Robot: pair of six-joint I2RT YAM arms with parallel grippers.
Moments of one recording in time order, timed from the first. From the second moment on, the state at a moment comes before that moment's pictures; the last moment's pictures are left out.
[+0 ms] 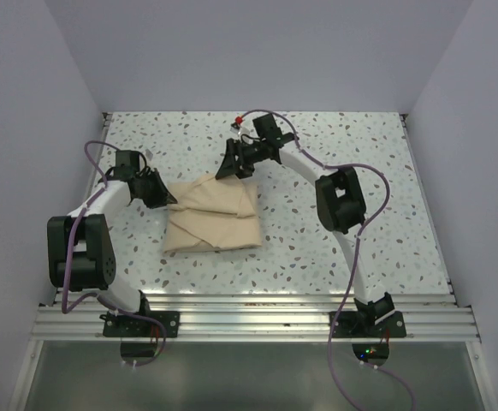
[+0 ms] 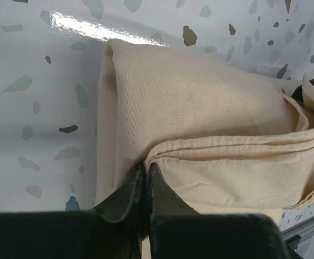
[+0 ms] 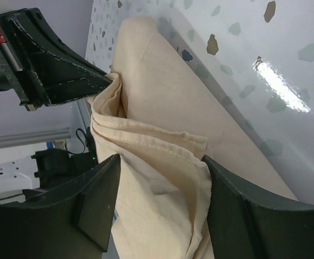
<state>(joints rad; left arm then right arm) 0.07 1.59 0.99 -0.42 0.38 -0.43 0.50 2.45 2.10 -0.47 -0.90 0.46</state>
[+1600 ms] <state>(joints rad) -0.26 1.01 0.27 -0.26 0.49 -1.33 0.59 2.19 2.12 -0.53 -0.80 0.65</state>
